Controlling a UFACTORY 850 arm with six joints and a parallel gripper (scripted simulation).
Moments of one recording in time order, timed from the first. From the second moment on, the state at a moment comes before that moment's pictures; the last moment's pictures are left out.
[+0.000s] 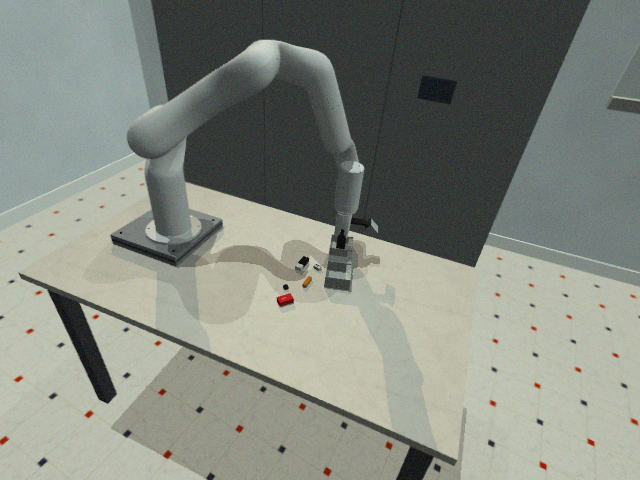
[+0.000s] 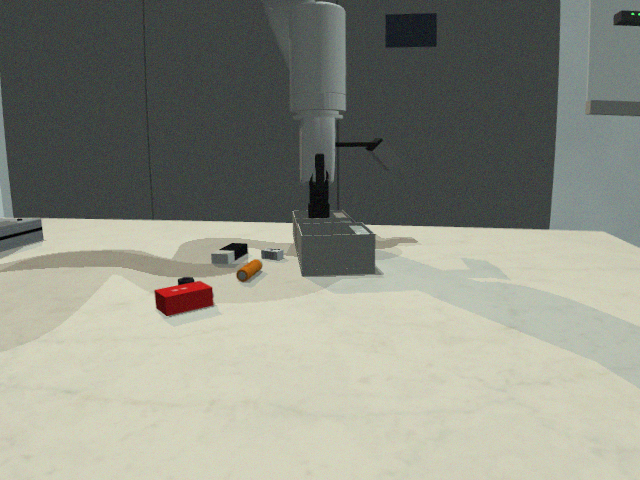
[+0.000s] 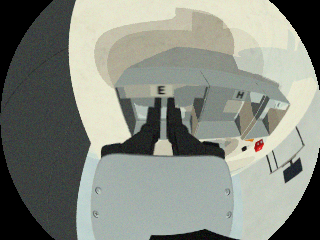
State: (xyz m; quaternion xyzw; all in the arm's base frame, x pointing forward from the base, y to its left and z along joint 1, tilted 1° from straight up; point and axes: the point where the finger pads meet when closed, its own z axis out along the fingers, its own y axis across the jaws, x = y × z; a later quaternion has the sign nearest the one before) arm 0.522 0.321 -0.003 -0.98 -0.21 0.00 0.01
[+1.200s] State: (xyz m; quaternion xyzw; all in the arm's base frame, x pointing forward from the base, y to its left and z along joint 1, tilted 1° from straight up) arm 0.522 0.320 0.012 -0.98 -0.21 0.00 0.01
